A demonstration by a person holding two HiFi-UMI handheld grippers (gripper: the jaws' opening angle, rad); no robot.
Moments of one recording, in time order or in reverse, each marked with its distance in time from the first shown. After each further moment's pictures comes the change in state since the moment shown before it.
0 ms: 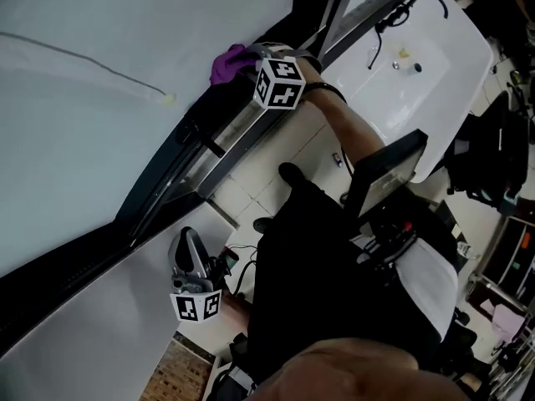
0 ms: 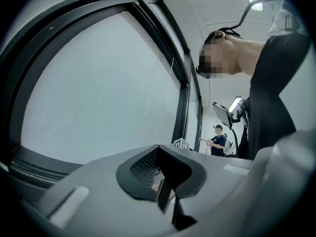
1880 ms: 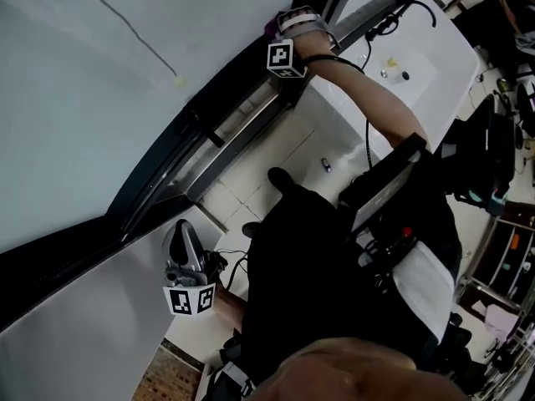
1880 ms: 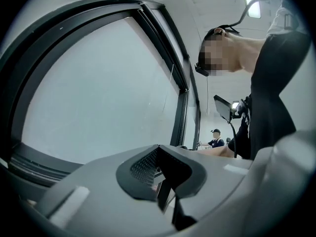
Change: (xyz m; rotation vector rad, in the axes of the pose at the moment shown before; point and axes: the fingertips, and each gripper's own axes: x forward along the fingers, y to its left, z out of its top) left arm -0.011 0.003 0.001 -0.022 -0.058 -0.031; right arm -0.023 -0.129 -0.153 -0.819 0.958 -0.375
